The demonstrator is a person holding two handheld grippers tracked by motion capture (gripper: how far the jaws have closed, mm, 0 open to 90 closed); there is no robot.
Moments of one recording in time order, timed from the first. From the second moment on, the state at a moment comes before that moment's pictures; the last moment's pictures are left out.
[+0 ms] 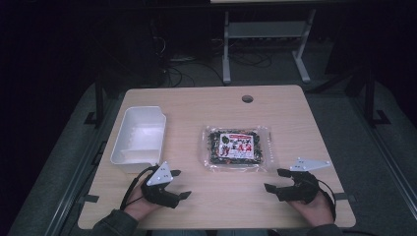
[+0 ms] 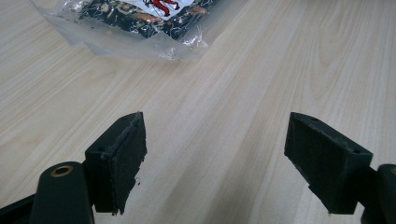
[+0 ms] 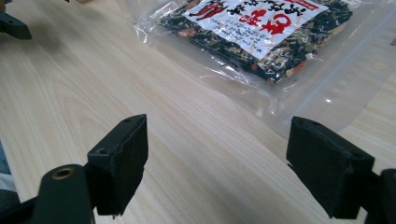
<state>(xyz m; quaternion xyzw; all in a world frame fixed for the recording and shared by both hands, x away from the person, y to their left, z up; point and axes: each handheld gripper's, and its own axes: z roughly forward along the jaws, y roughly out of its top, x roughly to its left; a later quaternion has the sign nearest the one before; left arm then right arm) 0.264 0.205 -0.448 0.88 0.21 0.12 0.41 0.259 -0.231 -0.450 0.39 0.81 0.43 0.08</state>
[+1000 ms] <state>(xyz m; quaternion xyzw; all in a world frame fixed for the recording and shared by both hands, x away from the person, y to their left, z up) 0.266 0.201 -0.450 0.88 0.21 0.12 0.41 0.318 -0.253 -0.439 0.52 0.75 0.42 0.07</state>
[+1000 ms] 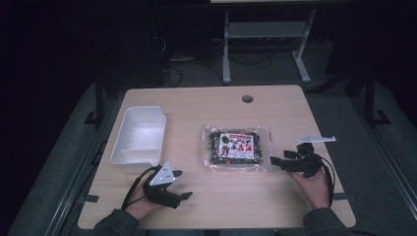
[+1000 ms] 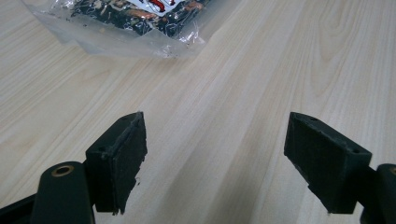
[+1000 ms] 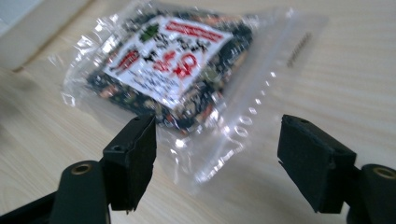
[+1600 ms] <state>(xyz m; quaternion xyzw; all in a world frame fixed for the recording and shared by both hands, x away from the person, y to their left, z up) 0.264 0.204 -0.448 0.88 0.21 0.12 0.41 0.307 -0.256 -0.459 0.55 0.74 0.39 0.02</state>
